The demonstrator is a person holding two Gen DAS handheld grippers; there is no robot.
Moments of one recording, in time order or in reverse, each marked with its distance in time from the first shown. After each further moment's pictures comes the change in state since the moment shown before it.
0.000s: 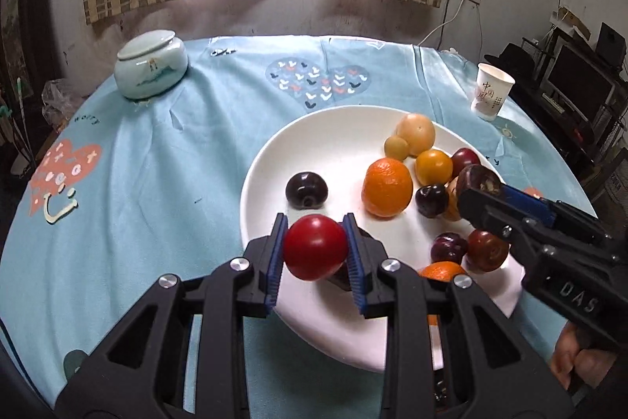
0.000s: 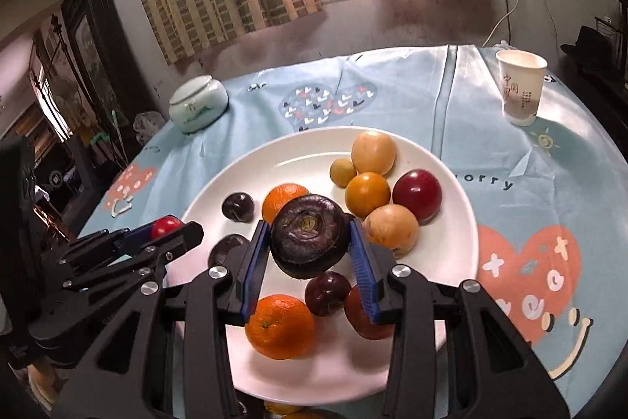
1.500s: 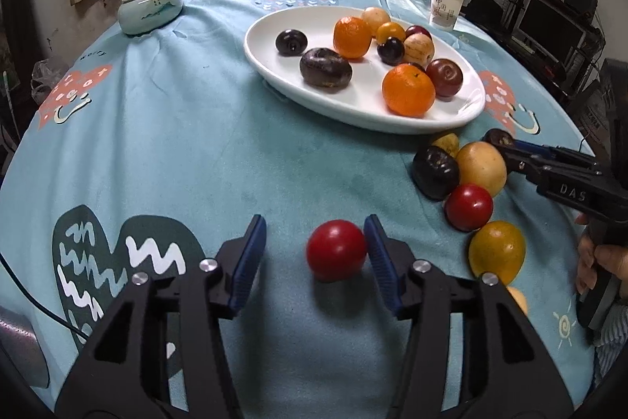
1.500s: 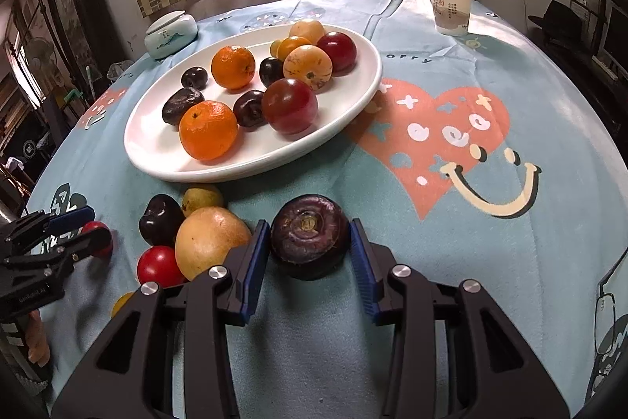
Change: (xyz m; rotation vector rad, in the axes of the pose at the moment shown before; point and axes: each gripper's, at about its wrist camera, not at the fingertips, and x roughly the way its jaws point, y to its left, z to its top) left arm -0.060 0.002 -0.121 0.098 0.119 -0.066; right arm -0.054 -0.031 -0.106 -0.014 0.126 -0.123
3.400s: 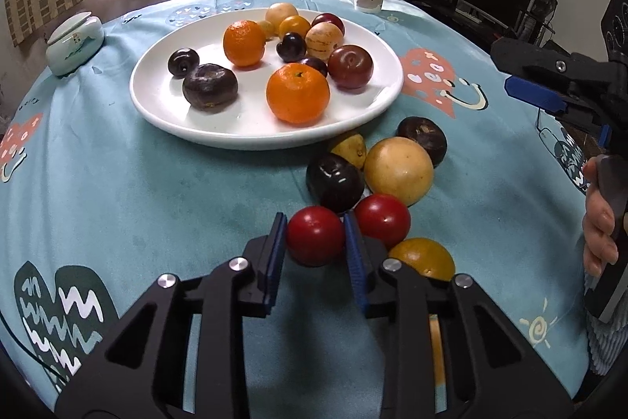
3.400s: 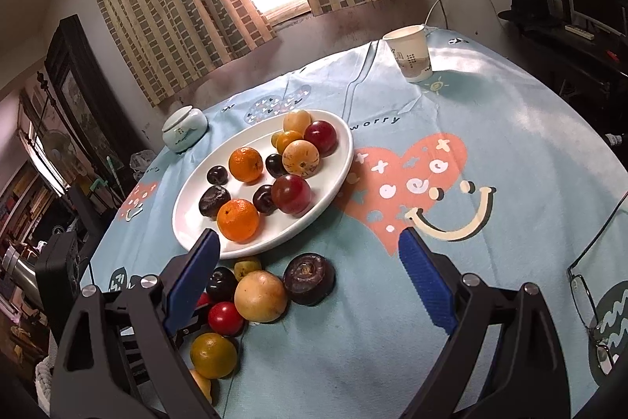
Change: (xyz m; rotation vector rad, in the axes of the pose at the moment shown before) left arm 0.014 -0.056 0.011 0.157 0.007 -0.140; right arm -0.067 -0.032 0.010 0.213 -0.221 0.107
